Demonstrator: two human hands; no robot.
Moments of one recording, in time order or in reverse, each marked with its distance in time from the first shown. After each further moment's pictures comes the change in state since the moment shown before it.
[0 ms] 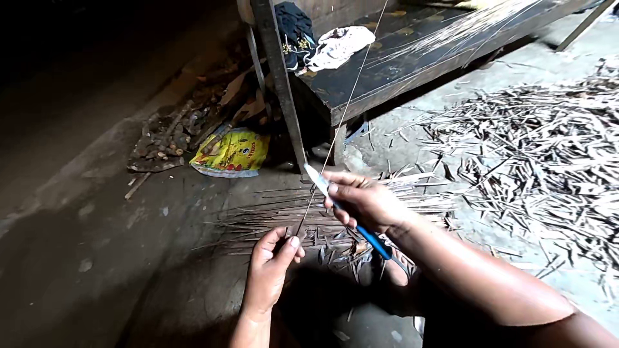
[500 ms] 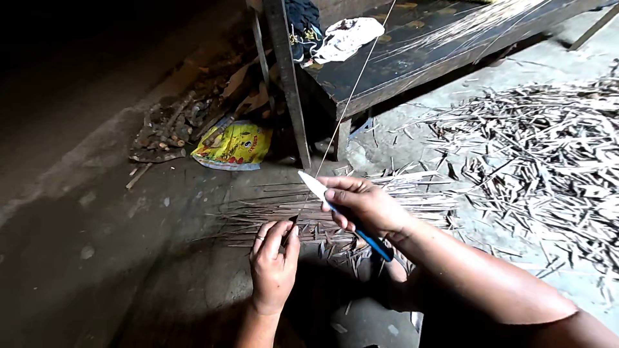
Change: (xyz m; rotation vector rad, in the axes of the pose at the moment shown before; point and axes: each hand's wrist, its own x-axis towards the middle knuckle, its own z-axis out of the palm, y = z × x) left_hand -0.003 -0.010 0.004 0.887 0.283 0.563; right_hand -0.003 0.006 0.016 -0.045 -0.008 0.008
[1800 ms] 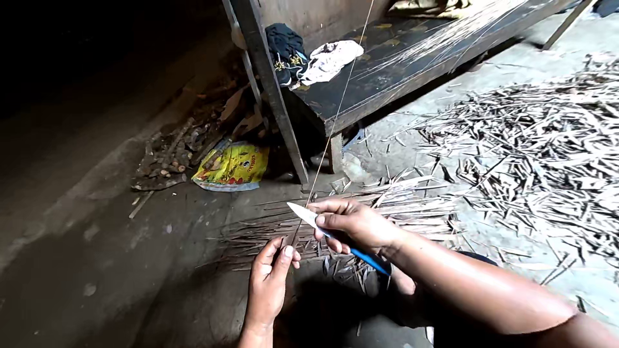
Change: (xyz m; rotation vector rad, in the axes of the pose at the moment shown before) left_hand 0.008 -0.010 -0.002 -0.792 -0.274 -0.442; right_hand -0.003 0.006 -0.008 0.033 -0.132 0.019
